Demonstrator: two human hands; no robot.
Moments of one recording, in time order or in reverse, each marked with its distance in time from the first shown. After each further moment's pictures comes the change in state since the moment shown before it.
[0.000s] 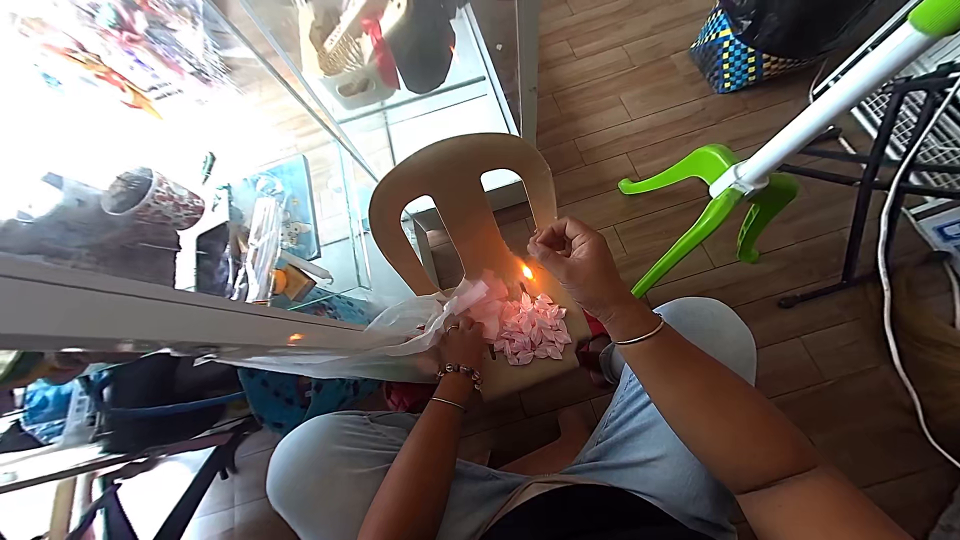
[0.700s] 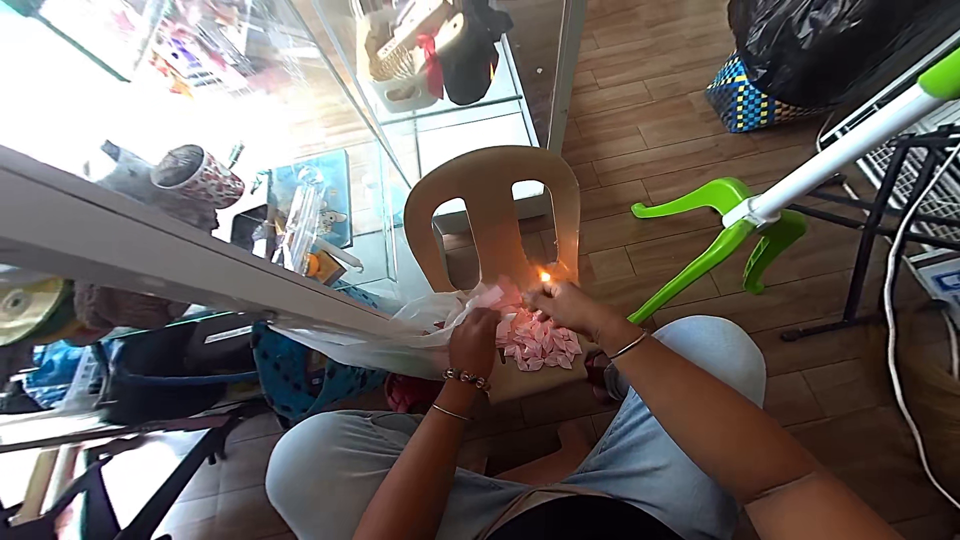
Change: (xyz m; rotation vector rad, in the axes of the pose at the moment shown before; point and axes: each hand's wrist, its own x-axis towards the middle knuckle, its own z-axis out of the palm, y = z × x) left_hand -0.026 -0.007 -0.013 -0.391 0.586 0.274; right_hand 0.015 0.023 0.038 -0.258 -0.469 0.588
